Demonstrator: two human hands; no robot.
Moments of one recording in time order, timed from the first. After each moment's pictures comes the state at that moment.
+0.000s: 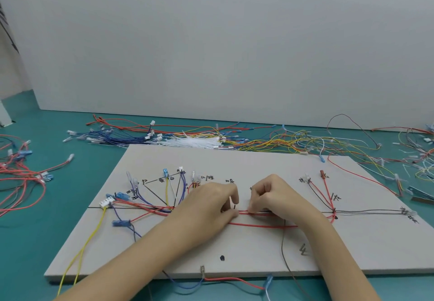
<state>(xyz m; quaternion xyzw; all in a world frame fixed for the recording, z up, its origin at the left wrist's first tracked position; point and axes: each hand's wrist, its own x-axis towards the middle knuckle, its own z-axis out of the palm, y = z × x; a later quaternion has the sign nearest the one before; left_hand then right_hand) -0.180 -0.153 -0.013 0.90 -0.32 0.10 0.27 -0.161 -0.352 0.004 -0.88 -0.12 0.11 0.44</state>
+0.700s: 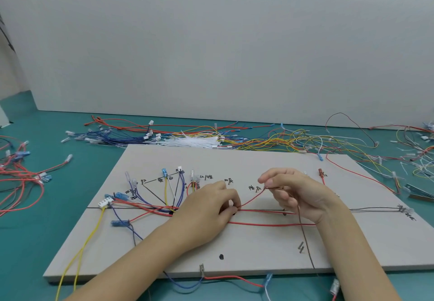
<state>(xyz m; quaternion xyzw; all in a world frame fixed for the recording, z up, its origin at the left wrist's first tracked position) -0.174 -0.156 -0.029 0.91 -0.30 0.08 0.29 -0.166 -0.380 0.023 -0.68 -0.04 0.20 0.71</state>
